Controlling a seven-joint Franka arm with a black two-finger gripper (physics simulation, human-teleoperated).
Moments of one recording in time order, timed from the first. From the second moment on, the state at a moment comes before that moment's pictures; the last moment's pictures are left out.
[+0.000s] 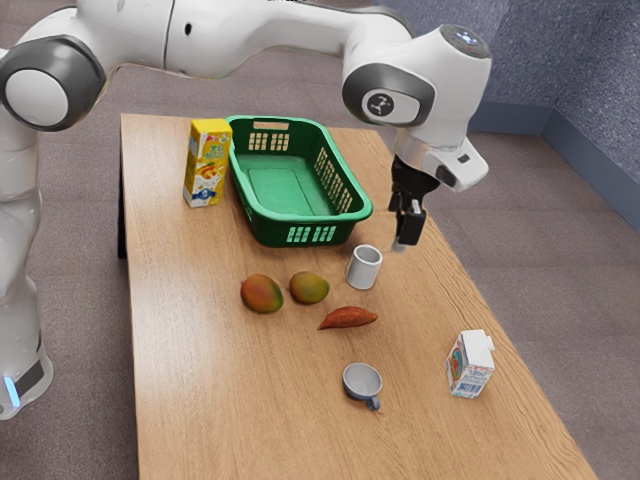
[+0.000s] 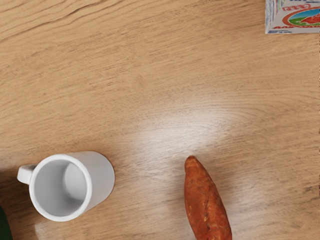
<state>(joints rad) -0.15 0.11 -0.12 -1.53 0.13 1.69 -0.02</state>
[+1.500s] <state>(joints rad) -0.08 0.03 -0.13 -2.04 -0.14 2.12 -0.19</state>
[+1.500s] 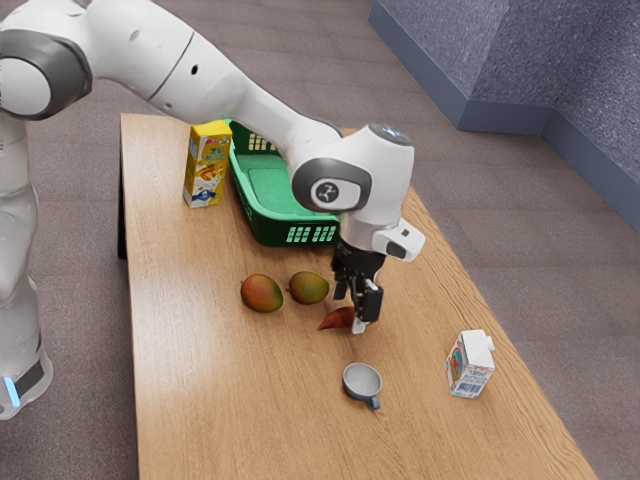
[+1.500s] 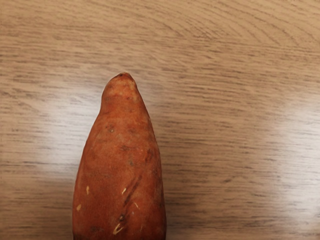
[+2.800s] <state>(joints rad) -0.06 0.08 -0.14 -2.06 -0.13 2.20 -0.23</state>
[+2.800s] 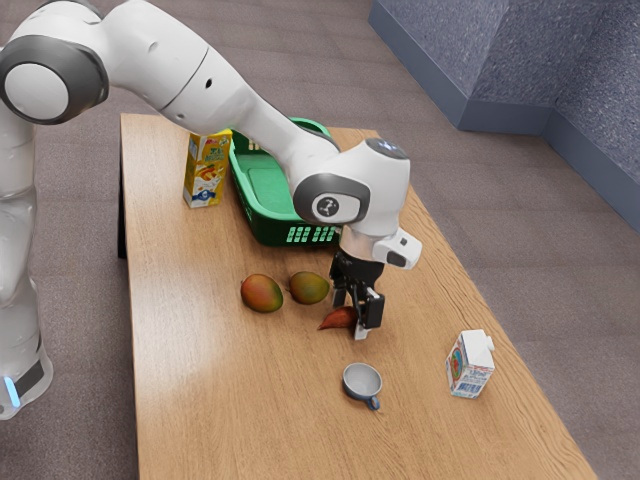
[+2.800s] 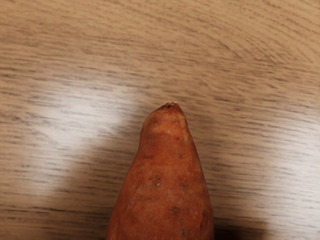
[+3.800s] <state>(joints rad) -0.08 0.01 -0.15 -2.05 -0.09 2.16 -0.25</state>
